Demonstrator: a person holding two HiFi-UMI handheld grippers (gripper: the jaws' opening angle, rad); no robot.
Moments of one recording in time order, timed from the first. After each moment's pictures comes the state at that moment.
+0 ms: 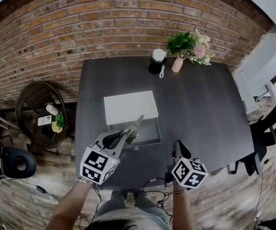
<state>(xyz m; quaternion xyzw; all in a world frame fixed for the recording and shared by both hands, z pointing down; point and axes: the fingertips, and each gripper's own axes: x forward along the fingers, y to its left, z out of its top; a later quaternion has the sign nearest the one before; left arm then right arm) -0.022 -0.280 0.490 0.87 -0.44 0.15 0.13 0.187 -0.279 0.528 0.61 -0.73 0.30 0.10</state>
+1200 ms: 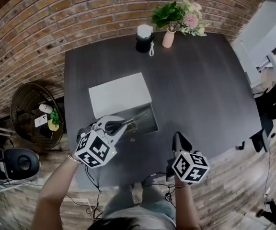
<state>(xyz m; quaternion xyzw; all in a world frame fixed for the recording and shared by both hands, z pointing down) 0.026 -0.305 0.558 0.91 -0.23 0.35 -0.04 0.214 -0.270 0.579 0.62 -0.70 0.34 0.11</state>
